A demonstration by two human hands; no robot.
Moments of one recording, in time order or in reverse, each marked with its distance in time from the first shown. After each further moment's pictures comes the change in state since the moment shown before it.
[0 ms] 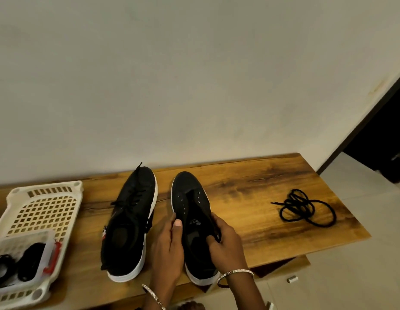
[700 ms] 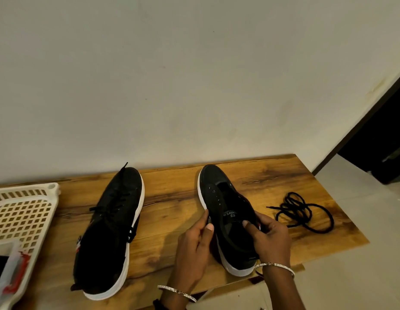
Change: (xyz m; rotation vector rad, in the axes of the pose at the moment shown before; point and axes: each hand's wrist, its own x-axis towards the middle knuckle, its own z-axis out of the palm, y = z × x) left_hand 0.017 -0.001 0.064 0.023 -0.255 0.192; right_hand 0.038 0.041 -0.078 0.167 0.457 0.030
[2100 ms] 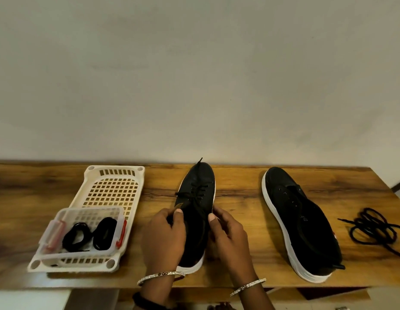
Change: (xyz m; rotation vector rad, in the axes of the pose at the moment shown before) left_hand -0.046 0.010 -0.180 0.339 0.564 -0.329; right_hand -0.122 -0.047 0.167 0.163 -0.562 -0.088
